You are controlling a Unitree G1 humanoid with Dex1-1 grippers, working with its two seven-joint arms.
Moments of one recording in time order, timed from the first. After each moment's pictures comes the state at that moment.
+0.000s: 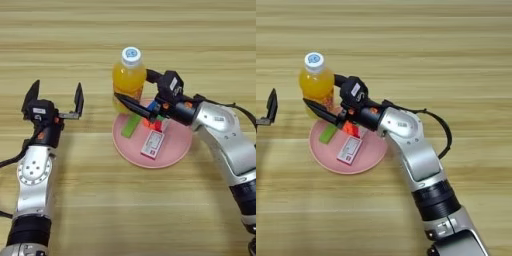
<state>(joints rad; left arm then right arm) -0.10 0.17 0.14 0.27 -0.13 -0.52 -0.20 -0.36 -0.15 0.25 -0.12 0.18 0.10 0.70</state>
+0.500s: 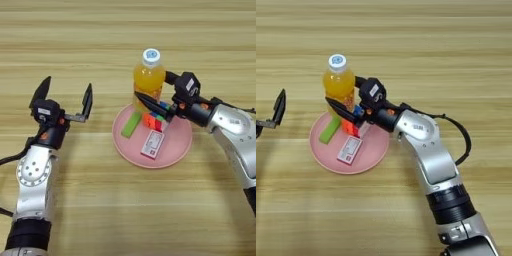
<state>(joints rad) -0.06 0.18 0.11 0.19 -0.21 -0.48 -0.34 -0.32 -0.21 0.20 -0.11 0.18 0.10 0.66</state>
